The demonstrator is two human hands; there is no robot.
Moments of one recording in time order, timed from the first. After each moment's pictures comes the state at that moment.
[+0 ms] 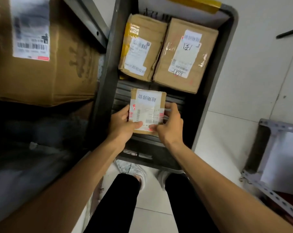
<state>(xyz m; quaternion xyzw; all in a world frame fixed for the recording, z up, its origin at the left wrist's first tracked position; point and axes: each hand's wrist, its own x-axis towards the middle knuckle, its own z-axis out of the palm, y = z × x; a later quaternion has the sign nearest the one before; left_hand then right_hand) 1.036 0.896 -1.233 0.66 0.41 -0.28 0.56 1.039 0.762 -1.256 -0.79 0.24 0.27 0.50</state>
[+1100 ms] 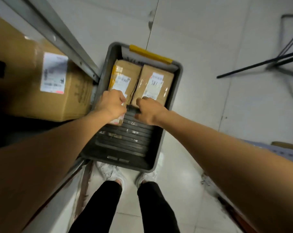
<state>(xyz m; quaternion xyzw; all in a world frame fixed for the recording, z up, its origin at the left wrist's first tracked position) 1.154 0.880 -1.103 0.88 0.17 -0.32 0.30 1.167 0.731 -1.089 -0.88 -0.17 0.42 0.15</state>
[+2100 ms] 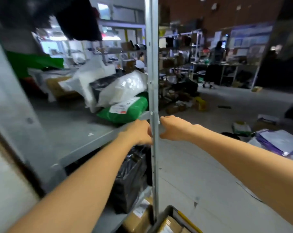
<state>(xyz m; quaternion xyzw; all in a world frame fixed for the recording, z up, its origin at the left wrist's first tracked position) 1.071 0.891 -0.340 0.97 0.20 0.02 0.15 1.169 0.769 -0.338 -0.88 -0.47 -0.01 0.07</state>
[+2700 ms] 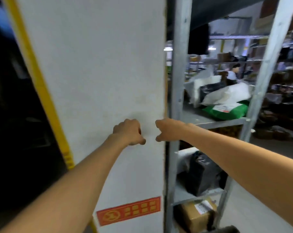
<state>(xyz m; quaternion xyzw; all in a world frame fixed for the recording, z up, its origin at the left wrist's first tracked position) 0.655 0.872 -0.277 0.83 0.54 0.09 0.08 0.817 0.846 -0.278 -0.70 -0.72 0.01 0.01</state>
